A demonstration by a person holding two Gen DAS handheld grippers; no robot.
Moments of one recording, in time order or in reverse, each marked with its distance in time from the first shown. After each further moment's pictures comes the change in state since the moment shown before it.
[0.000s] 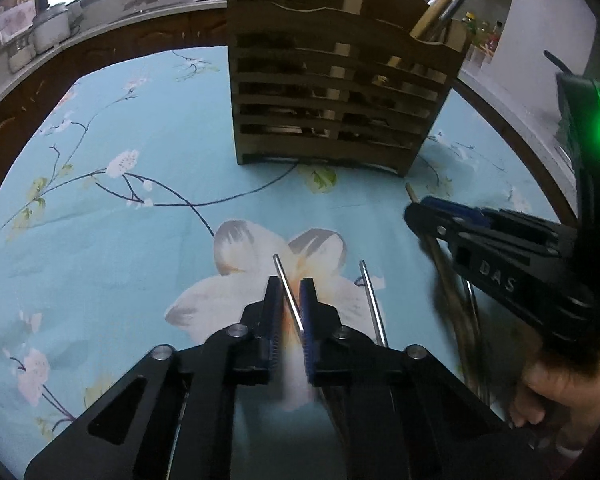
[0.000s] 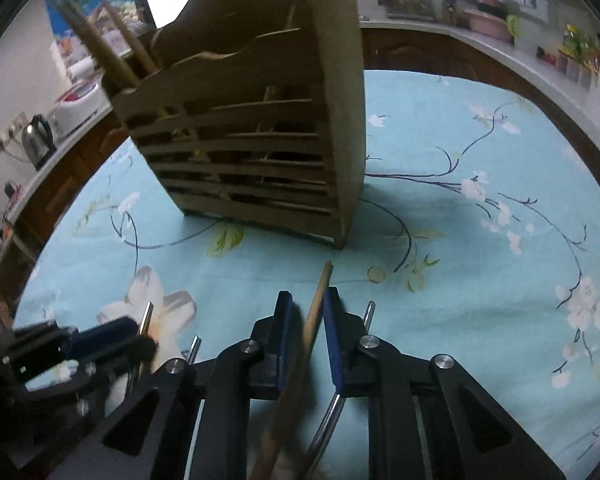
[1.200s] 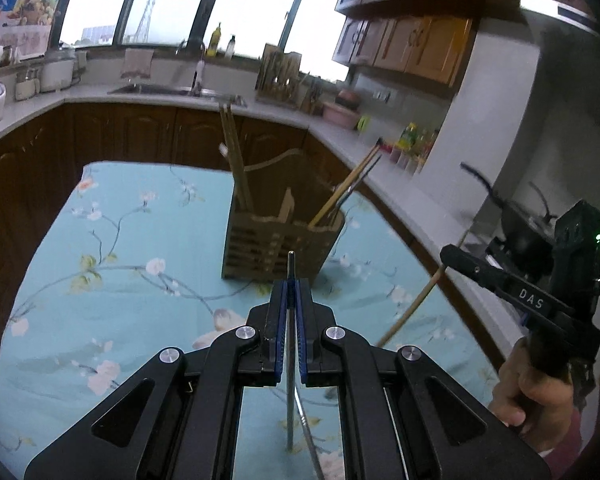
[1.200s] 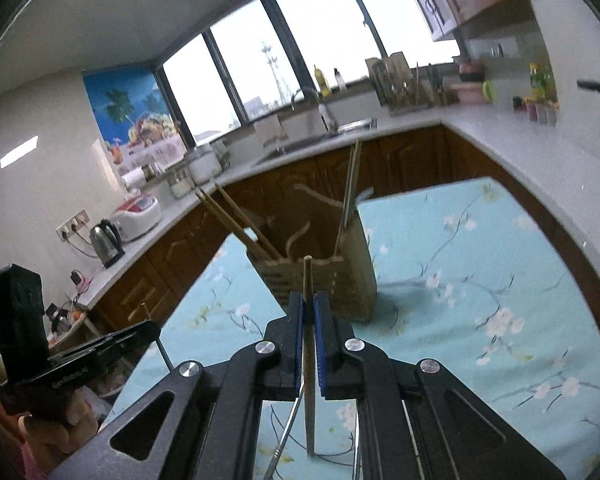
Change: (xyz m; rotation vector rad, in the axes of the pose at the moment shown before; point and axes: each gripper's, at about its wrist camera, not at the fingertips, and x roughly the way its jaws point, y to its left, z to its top) left arm -0.192 0.018 0.007 -0.066 -0.365 -0.206; right arm -0.199 -0.002 -0.006 0.124 -0.400 0.170
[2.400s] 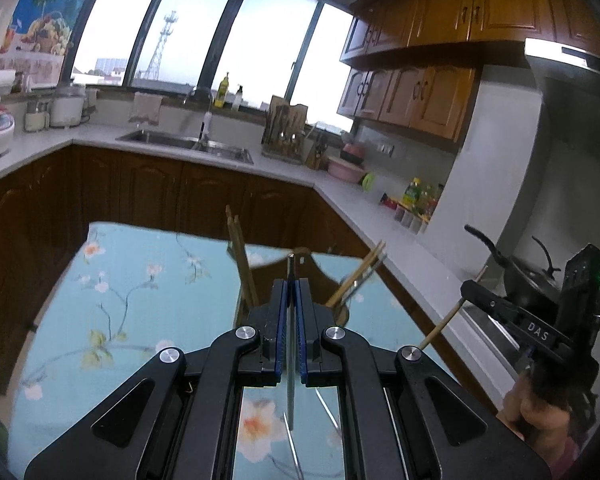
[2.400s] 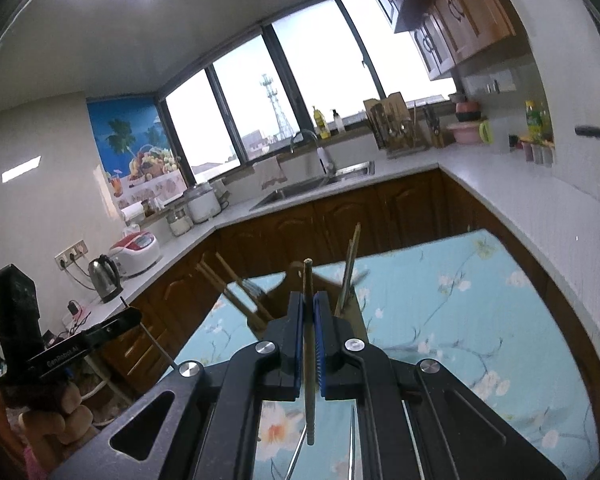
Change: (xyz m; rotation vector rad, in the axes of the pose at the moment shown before) left arm -0.005 0.002 0.071 -0.009 -0.180 0.022; right arm -0.008 -0.001 0.050 -0.011 -0.142 -0.010
